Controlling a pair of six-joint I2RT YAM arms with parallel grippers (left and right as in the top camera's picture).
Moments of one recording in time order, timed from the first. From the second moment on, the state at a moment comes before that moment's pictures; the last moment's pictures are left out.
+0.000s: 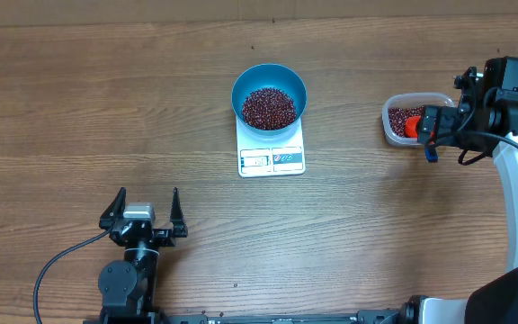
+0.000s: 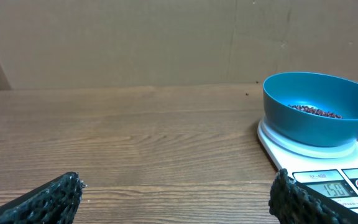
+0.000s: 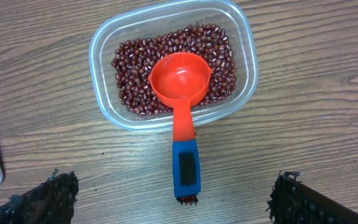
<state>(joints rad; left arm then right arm) -0.03 0.01 0.01 -0.08 -0.01 0.00 -0.21 1.53 1.36 -0.99 -0.05 -0.03</state>
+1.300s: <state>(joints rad) -0.03 0.01 0.01 -0.08 -0.01 0.00 -0.15 0.58 0.21 0.22 -0.32 0.18</state>
